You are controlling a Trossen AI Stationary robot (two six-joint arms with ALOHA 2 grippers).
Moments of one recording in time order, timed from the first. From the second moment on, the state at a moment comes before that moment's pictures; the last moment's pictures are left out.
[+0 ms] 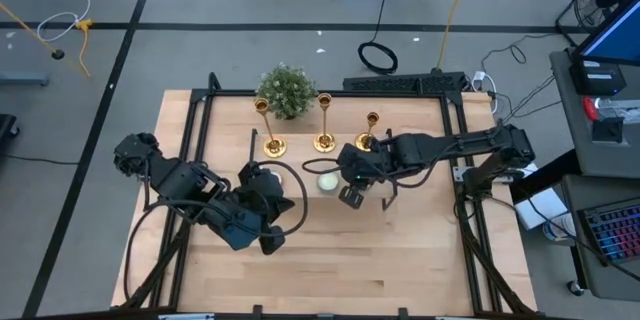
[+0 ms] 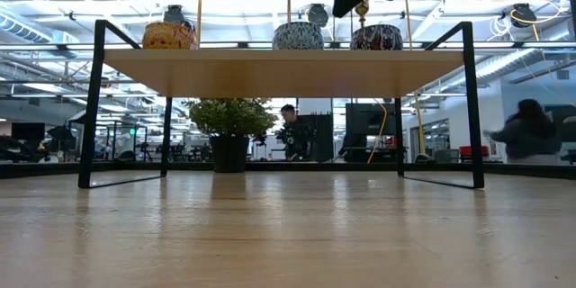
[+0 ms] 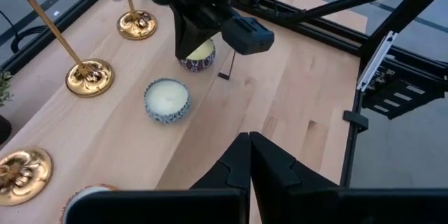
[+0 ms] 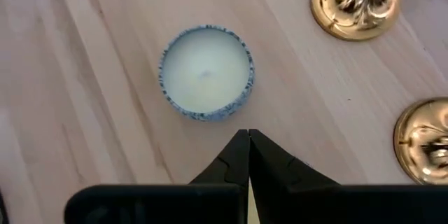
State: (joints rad) left arm -0.55 1.71 2.12 -1.28 -0.57 -0.82; right arm 0.14 1.66 1.63 -1.04 0.21 0.56
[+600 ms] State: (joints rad) left arm -0.55 1.71 2.12 -1.28 -0.58 -0.81; right arm 0.14 1.68 1.63 -1.11 0.21 0.54
